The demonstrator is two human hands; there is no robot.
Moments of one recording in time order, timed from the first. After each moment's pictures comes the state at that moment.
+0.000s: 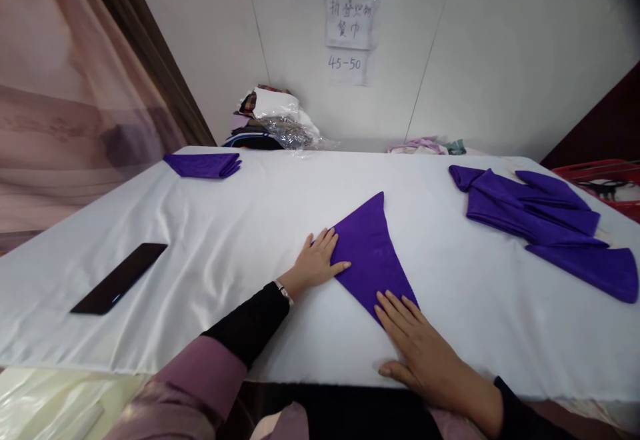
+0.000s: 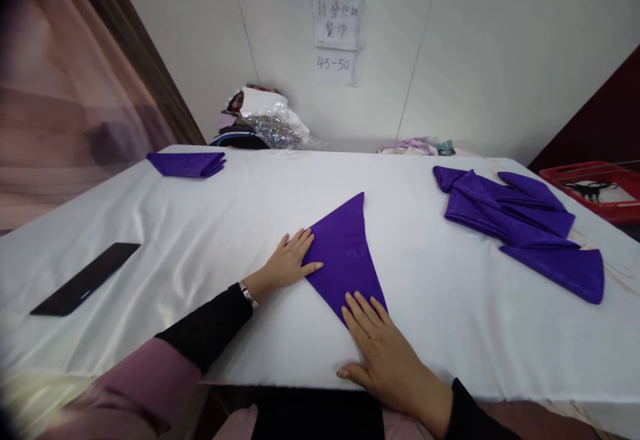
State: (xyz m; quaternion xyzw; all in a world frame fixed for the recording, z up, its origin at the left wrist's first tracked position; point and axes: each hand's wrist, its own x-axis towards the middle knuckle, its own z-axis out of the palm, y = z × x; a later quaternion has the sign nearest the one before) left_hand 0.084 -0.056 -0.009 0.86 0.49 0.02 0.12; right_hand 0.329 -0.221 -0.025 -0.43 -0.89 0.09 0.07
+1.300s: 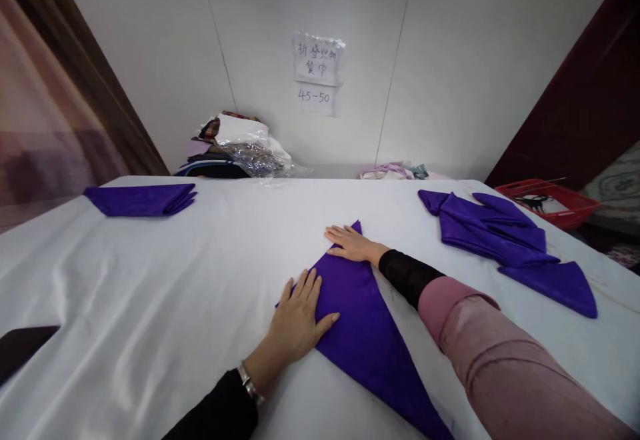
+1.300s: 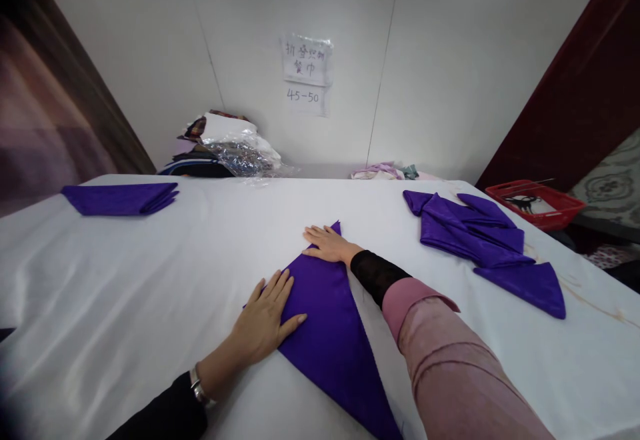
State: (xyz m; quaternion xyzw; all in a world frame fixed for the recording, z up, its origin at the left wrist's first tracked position) left_hand 0.092 -0.055 -0.029 0.88 0.47 0.09 0.03; right_hand 0.315 0.082 -0.013 -0.44 -0.89 0.13 0.02
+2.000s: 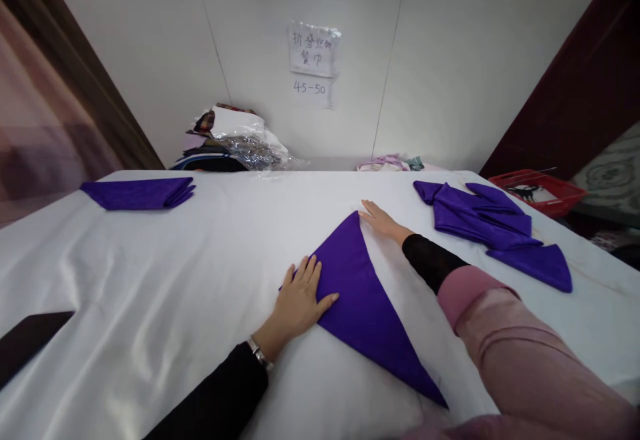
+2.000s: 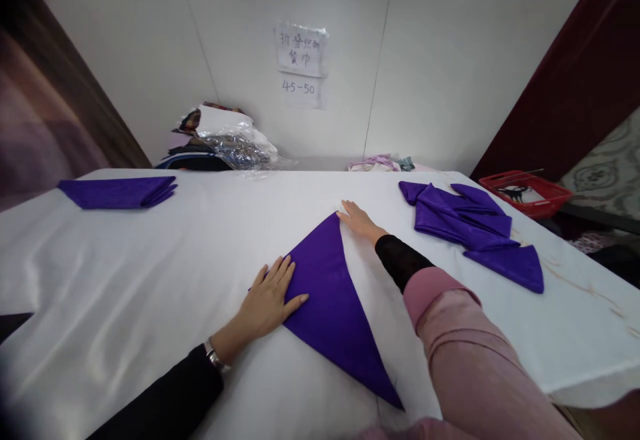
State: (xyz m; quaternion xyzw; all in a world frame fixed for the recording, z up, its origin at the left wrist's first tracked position) left_hand 0.094 -0.055 -0.027 0.88 0.47 0.10 0.03; right_hand 0.383 0.067 0.009 -0.65 -0.73 0.16 0.13
